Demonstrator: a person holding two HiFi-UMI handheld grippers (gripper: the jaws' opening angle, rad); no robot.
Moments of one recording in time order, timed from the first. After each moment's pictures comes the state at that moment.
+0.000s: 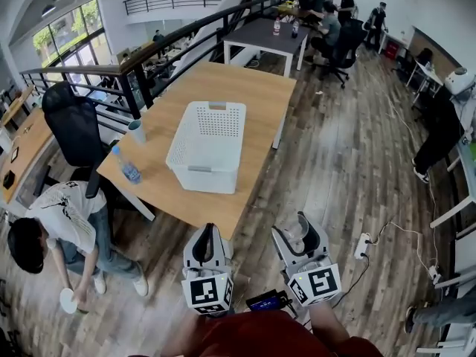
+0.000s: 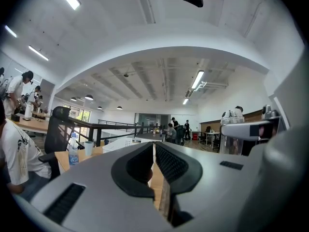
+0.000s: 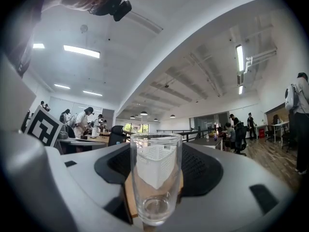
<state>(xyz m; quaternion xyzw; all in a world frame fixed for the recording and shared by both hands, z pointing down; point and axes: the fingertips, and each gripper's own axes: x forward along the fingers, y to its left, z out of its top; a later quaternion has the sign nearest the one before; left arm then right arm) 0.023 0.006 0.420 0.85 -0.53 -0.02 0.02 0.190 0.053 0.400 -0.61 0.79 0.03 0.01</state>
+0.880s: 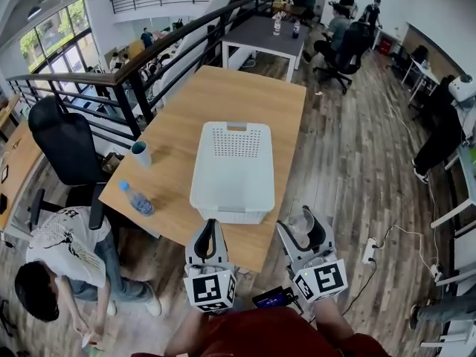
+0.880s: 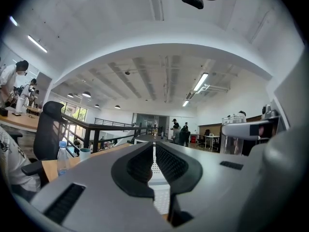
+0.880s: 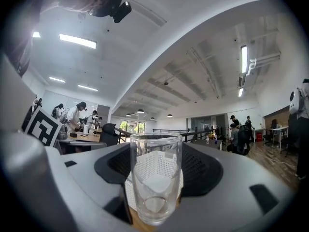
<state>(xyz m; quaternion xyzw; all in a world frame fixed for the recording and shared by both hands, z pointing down) -0.038 -0.160 0.399 0.86 -0.51 -0.03 0.03 0.129 -0.104 0.371 -0.64 0.77 0.04 0.00</state>
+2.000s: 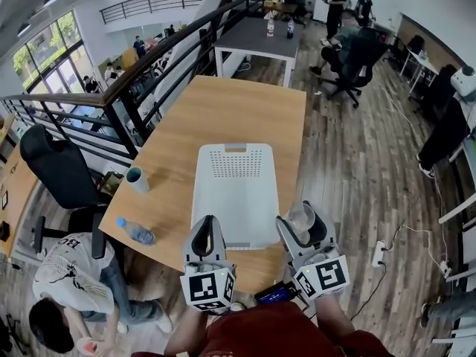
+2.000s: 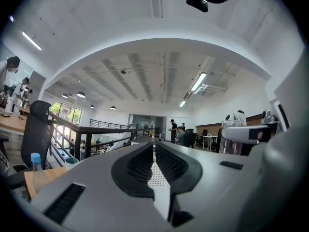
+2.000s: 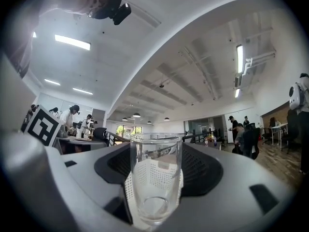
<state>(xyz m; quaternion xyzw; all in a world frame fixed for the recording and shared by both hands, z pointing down) -0.013 -0.261 0.377 0.87 -0.49 -0.03 0.02 0.155 -0.198 0.358 -0.65 0.76 0.04 0.03</state>
